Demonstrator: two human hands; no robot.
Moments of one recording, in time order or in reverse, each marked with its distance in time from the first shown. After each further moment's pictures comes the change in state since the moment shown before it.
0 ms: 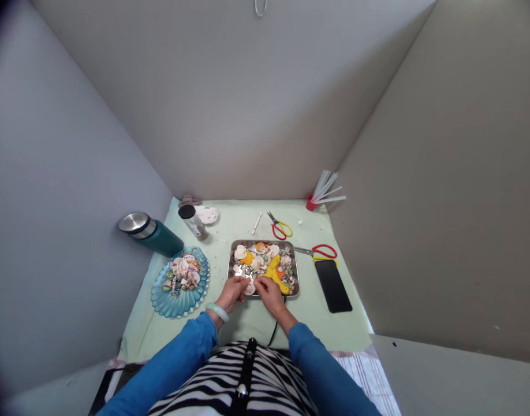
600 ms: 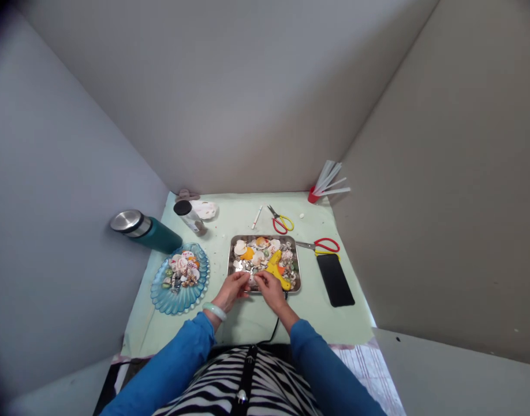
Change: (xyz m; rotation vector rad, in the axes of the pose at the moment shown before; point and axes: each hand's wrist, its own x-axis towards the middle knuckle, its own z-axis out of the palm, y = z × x) left_hand -0.004 0.004 -0.006 -0.126 -0.126 -0.020; right_hand 0.003 0.006 0.004 0.053 0.007 0.064
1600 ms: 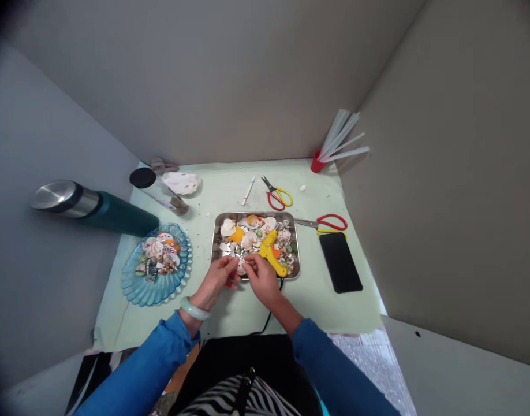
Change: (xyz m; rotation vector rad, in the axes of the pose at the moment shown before) left_hand 0.002 -0.002 0.010 0.169 0.048 0.028; right_hand -0.004 0.004 0.000 -0.088 0.019 0.002
